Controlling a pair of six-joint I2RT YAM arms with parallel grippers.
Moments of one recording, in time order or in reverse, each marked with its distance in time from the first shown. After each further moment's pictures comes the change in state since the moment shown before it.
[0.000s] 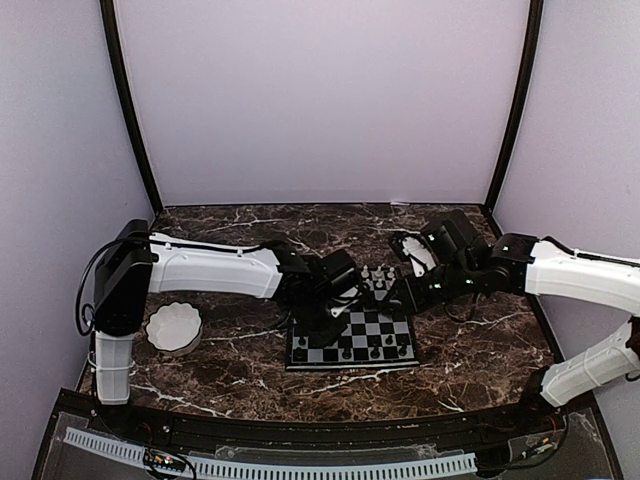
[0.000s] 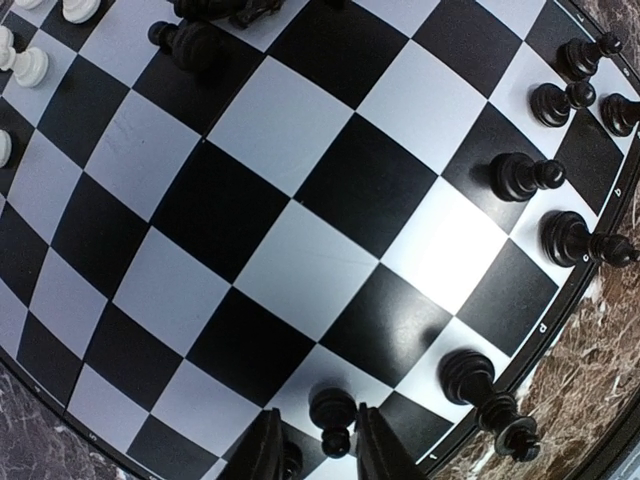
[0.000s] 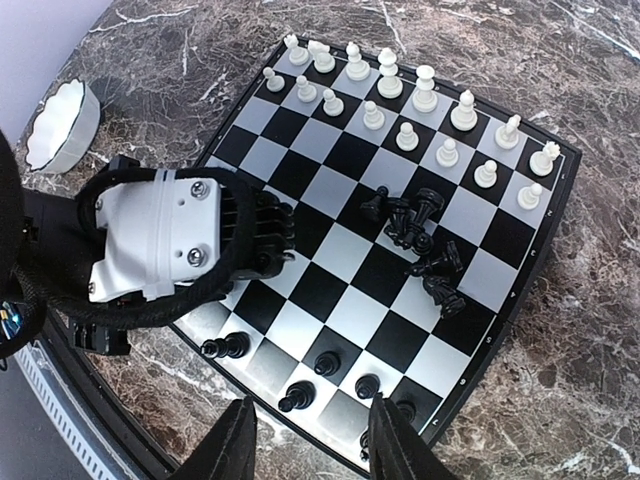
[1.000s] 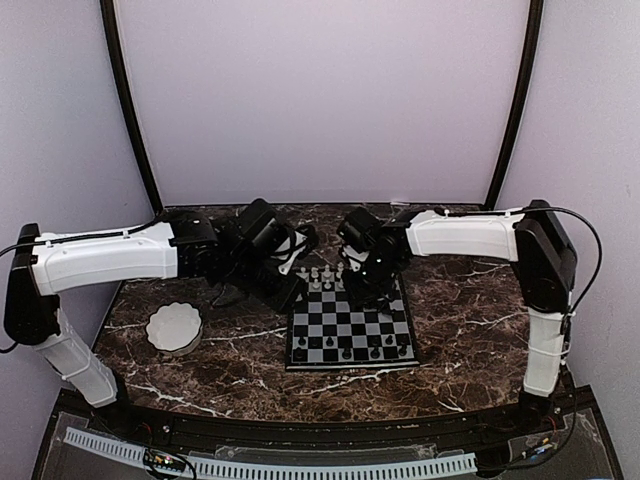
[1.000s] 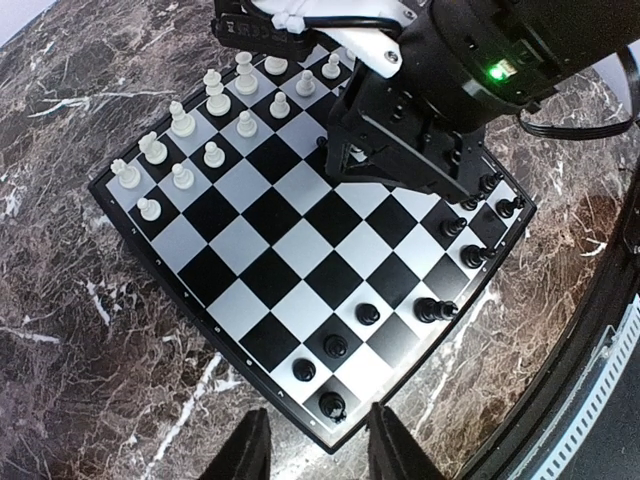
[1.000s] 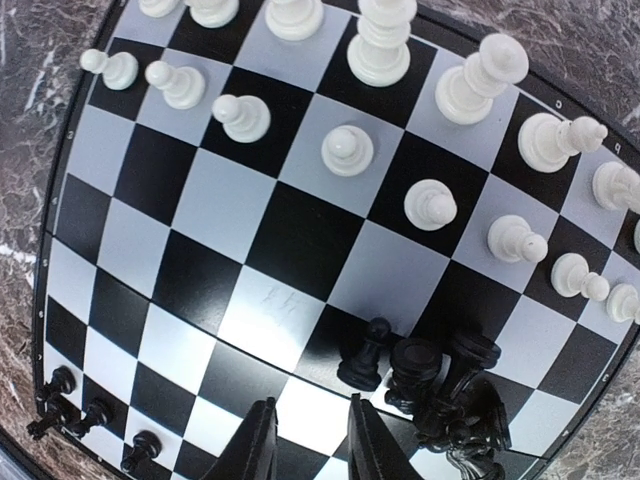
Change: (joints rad) left arm 0.079 -0.480 -0.259 0.087 -0.016 -0.124; right arm -0.016 0.714 0.563 -0.222 0.052 0.051
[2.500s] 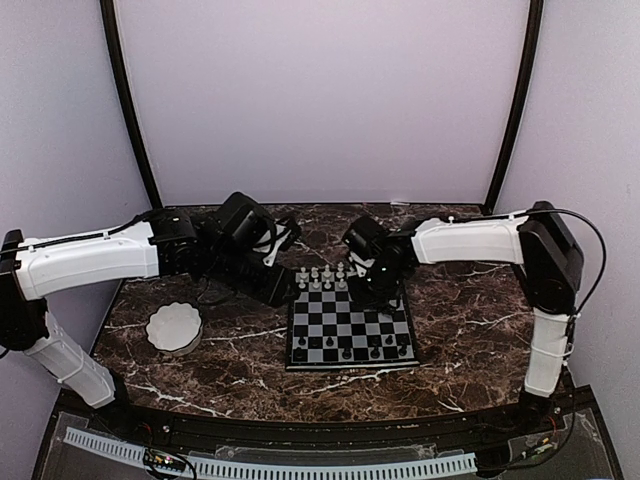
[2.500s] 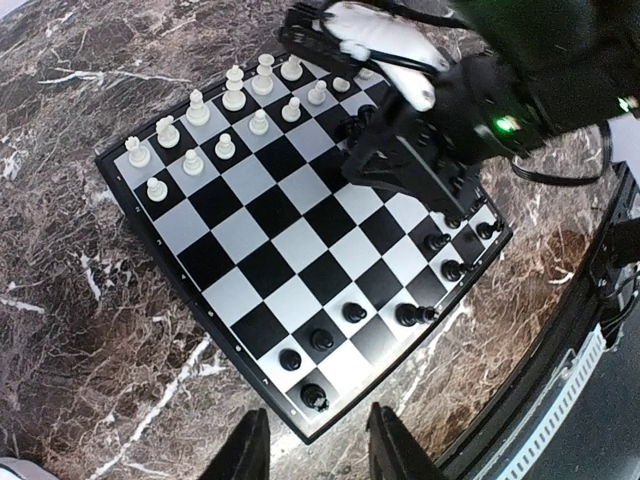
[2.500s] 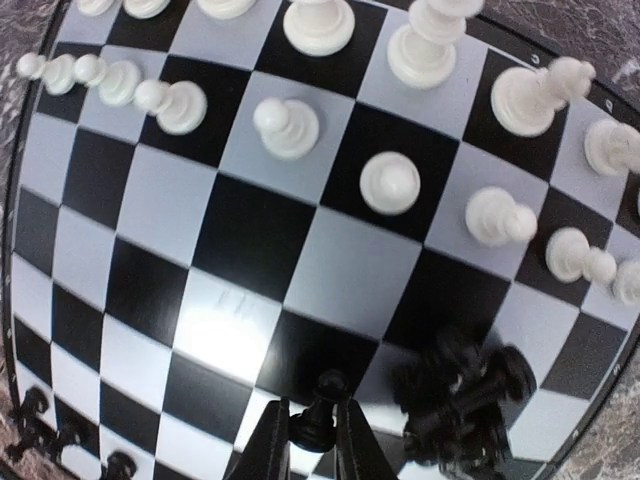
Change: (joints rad) left arm 0.039 -0.096 -0.065 0.019 0.051 -0.109; right arm 0.000 0.010 -0.062 0.059 0.046 0.066
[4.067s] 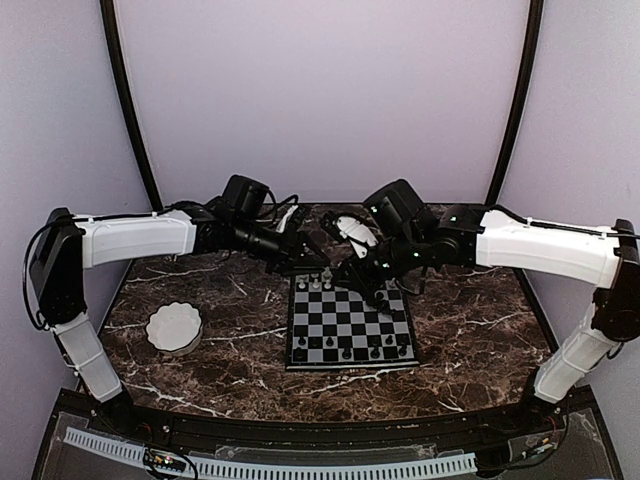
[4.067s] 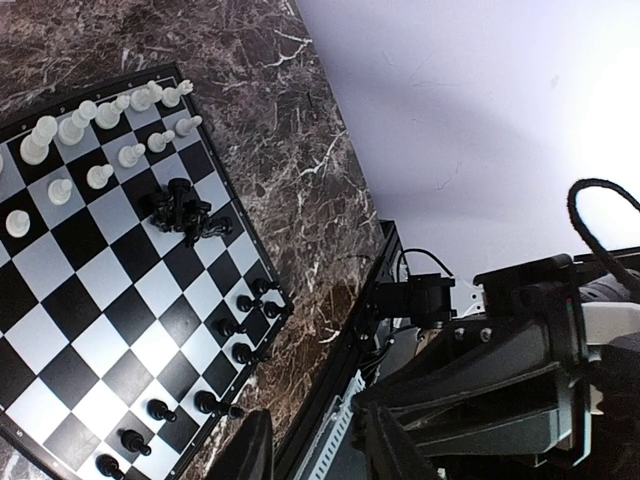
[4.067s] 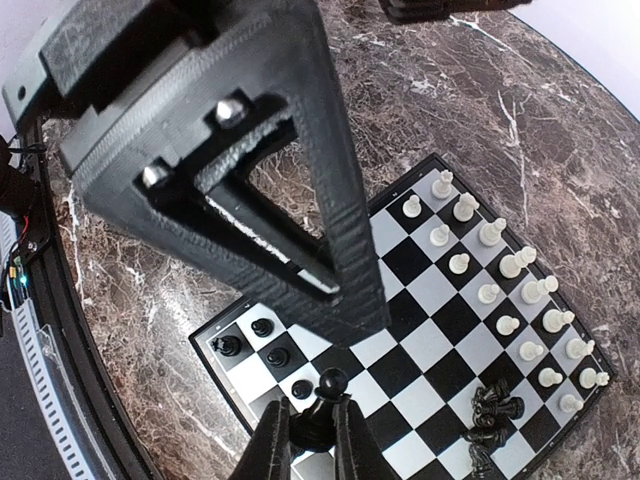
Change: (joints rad) left arm 0.275 0.256 0.049 0.439 0.785 -0.319; right arm 0.143 -0.420 -0.128 0.172 -0.134 -0.384
